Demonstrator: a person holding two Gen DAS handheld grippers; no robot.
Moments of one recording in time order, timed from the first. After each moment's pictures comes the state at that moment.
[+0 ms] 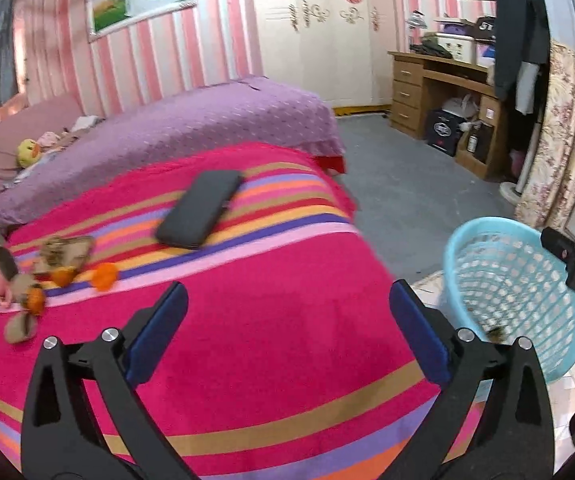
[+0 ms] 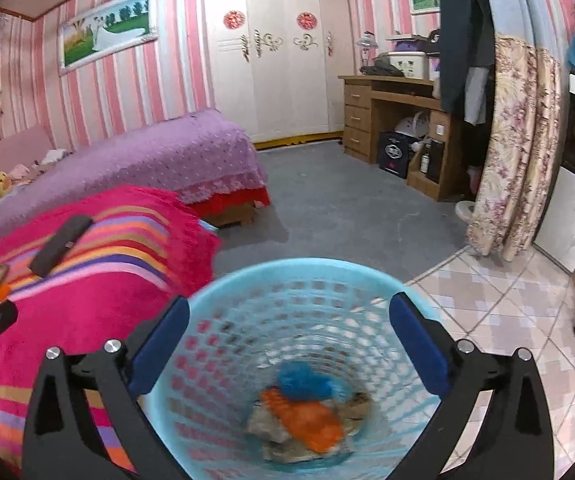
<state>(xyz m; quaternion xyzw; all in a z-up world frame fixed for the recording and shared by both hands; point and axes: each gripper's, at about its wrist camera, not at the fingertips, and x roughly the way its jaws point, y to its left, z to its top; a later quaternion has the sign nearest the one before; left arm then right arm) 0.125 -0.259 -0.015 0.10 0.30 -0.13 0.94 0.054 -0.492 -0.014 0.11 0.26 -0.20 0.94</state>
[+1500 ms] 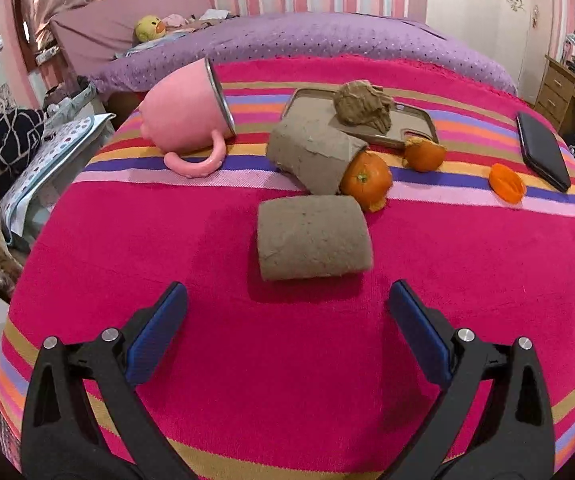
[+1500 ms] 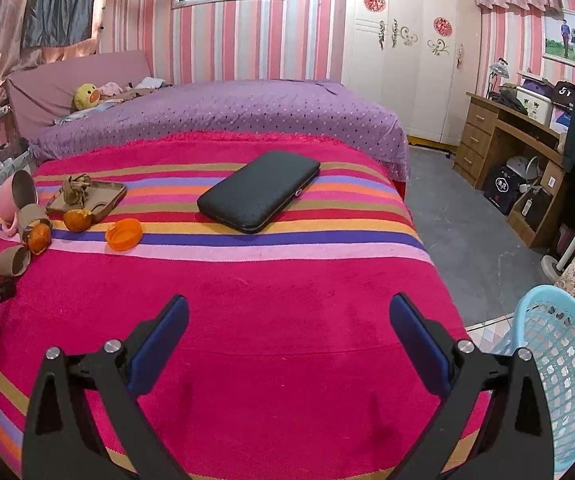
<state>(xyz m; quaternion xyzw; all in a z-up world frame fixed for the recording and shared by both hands) 0.203 0.080 -0.085 0.00 0.42 0.07 0.90 0.169 -0.227 -0.036 0.00 0.32 -0.04 0.95</state>
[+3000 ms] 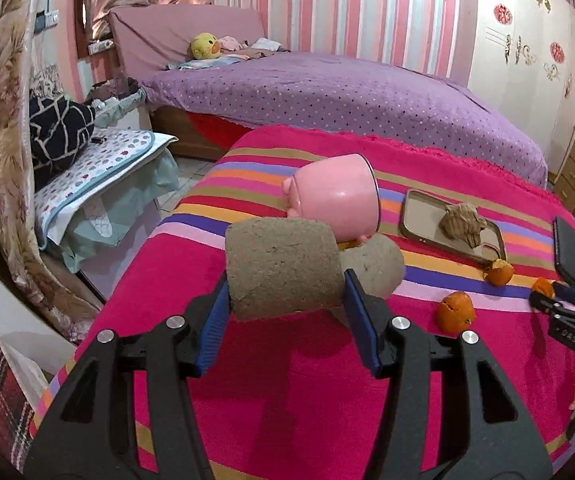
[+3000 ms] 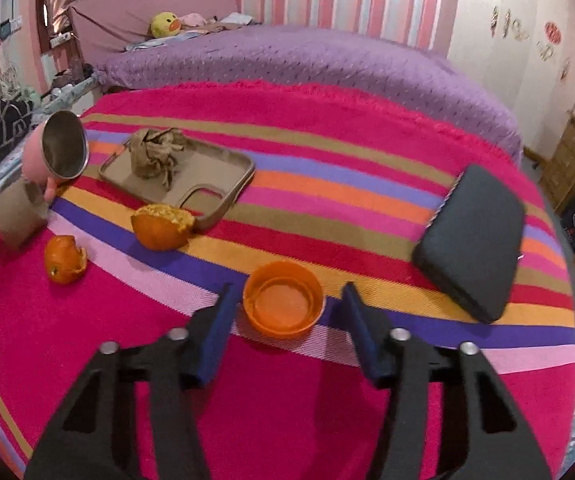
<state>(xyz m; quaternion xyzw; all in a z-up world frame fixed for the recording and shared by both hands) 0.202 0.190 -0.028 -0.06 0.35 0.13 0.93 0.293 -0.084 -0.058 -0.05 0.41 0.11 0.90</state>
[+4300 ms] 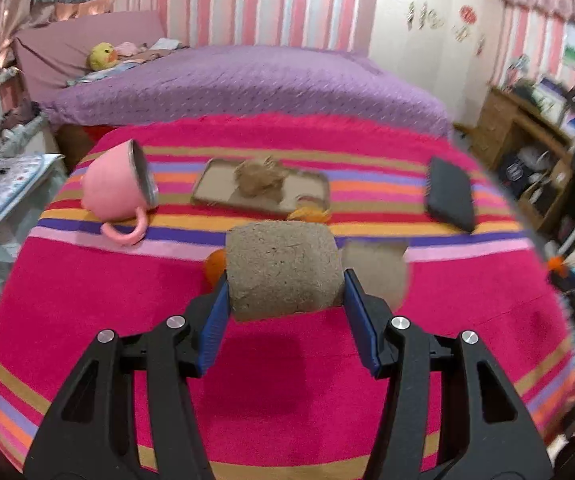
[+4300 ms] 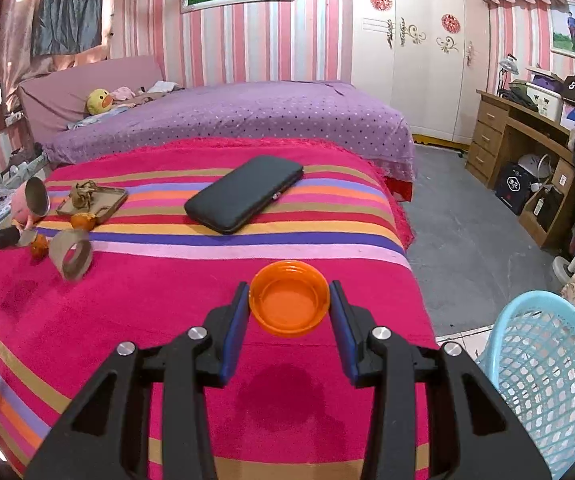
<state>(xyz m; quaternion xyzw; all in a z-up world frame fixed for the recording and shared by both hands) 0.195 0.030 -0.037 -0.01 0.37 -0.02 0.93 0.159 -0.267 -0.027 0.01 0.32 -0.01 0.95</state>
